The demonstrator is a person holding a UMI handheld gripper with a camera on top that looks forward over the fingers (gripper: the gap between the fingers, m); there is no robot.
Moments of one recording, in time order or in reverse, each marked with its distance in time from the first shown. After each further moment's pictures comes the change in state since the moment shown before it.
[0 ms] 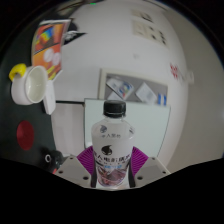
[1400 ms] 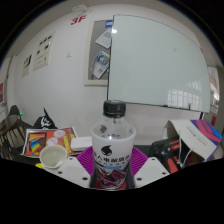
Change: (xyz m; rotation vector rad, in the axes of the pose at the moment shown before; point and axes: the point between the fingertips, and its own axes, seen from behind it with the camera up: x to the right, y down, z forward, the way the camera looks) arm -0.182 -0.035 0.012 -0.122 -0.597 1.512
